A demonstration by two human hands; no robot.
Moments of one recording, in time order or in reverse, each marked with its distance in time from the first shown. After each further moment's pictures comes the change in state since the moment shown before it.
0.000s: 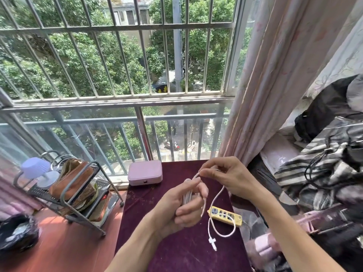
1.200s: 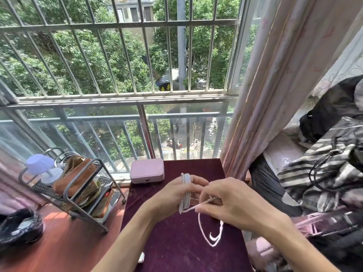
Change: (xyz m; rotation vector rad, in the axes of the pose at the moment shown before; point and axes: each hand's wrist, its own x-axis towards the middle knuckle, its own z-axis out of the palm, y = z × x) left_hand 0.009 0.012 -0.033 0.528 0.379 -0.005; right_hand -0.044 -0.050 0.021 -0.696 -0.179 -0.043
